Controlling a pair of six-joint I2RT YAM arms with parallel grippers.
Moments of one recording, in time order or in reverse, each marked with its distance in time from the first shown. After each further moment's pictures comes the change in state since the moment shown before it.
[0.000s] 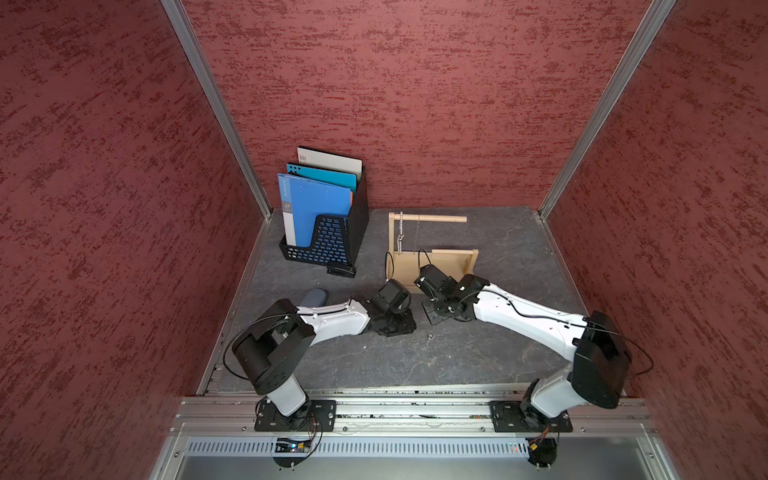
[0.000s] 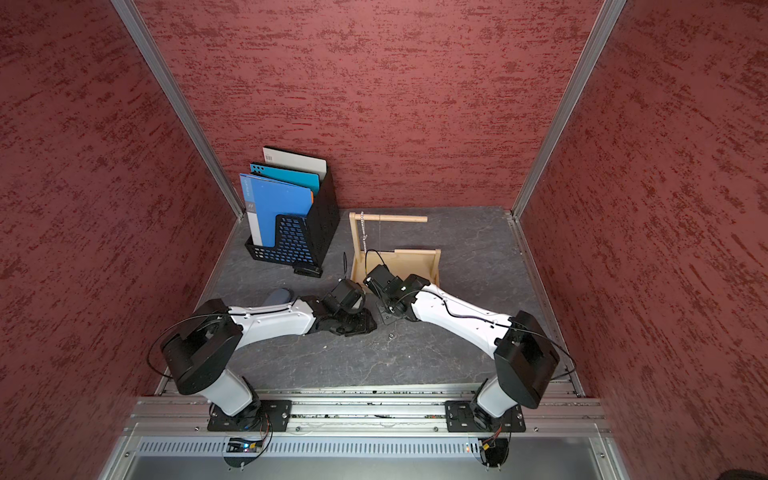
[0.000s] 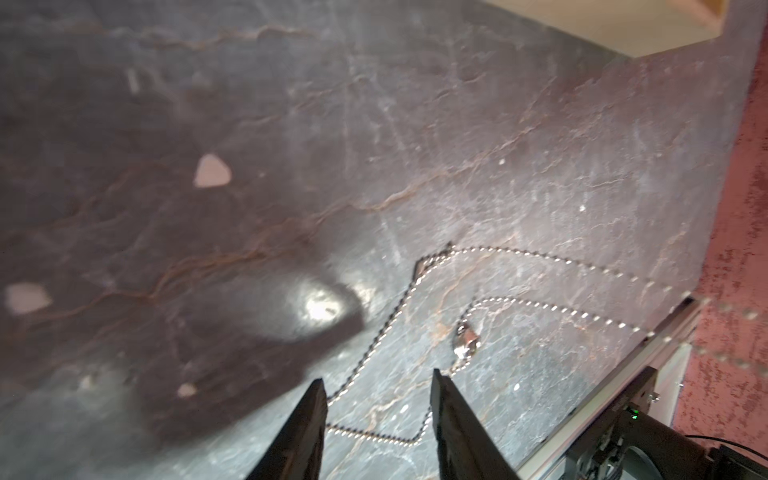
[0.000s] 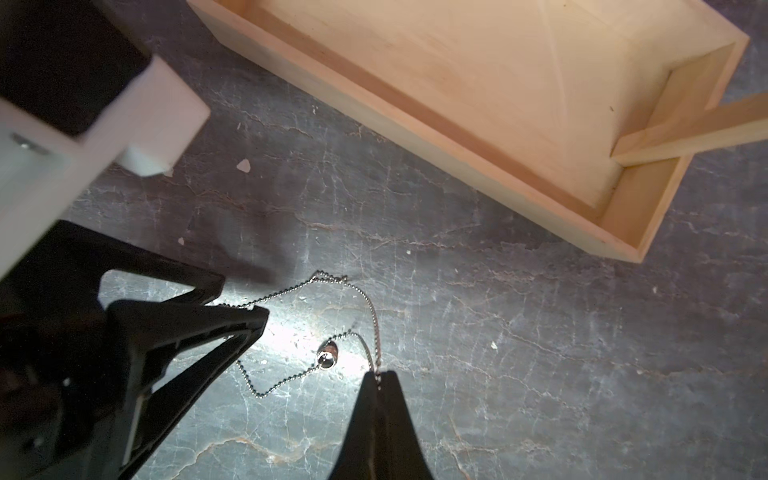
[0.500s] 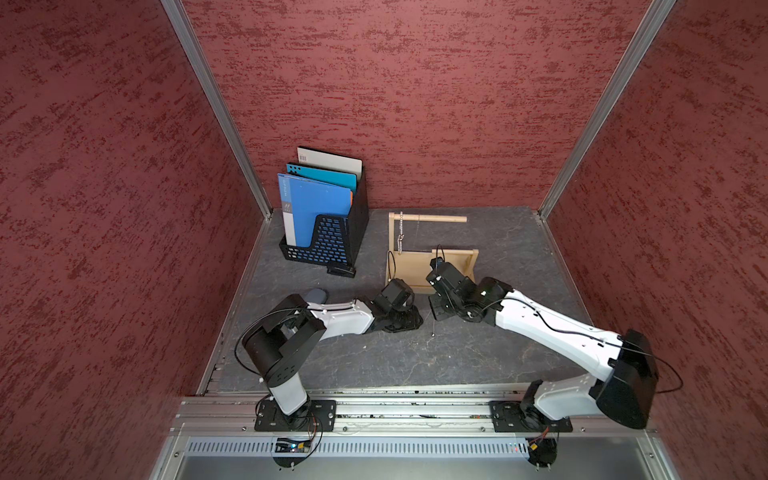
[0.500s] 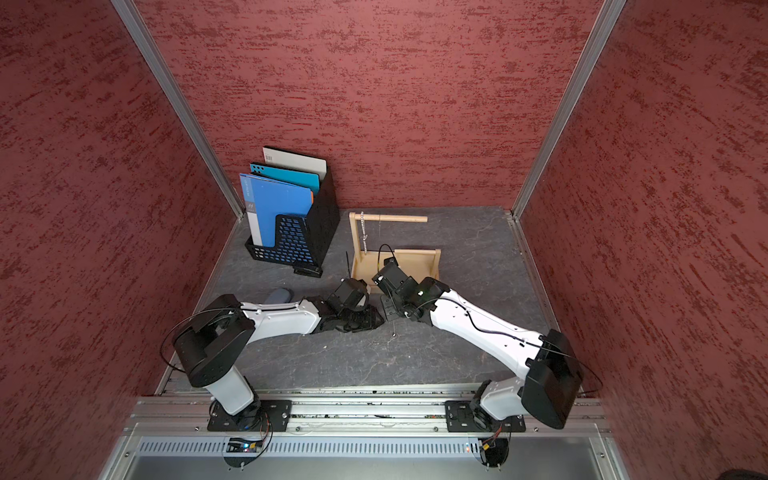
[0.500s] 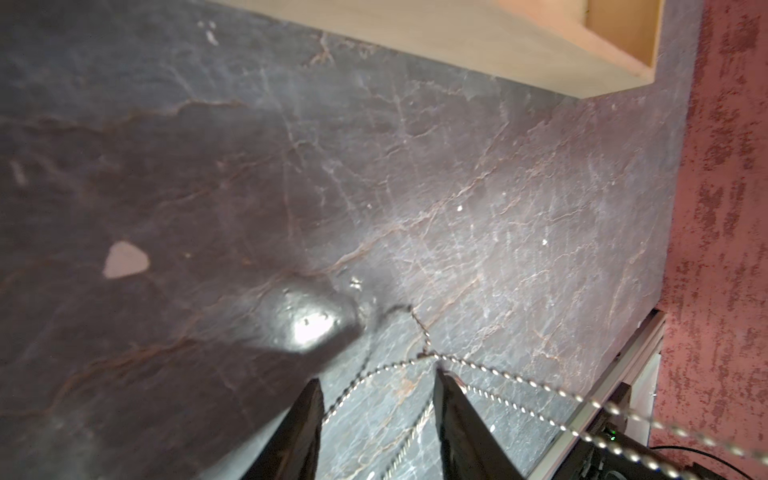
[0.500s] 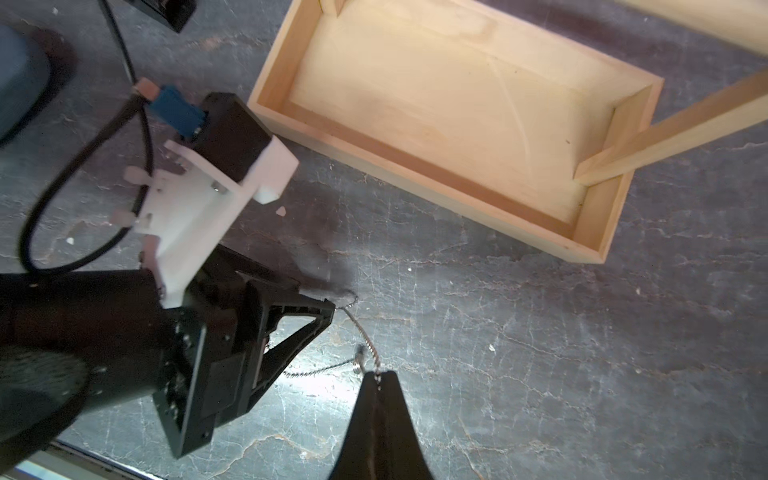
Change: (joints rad) left arm -0.005 0.056 0.002 0.139 0.004 -0.018; right arm 0.000 -0.151 -0.017 0.034 0.011 0.052
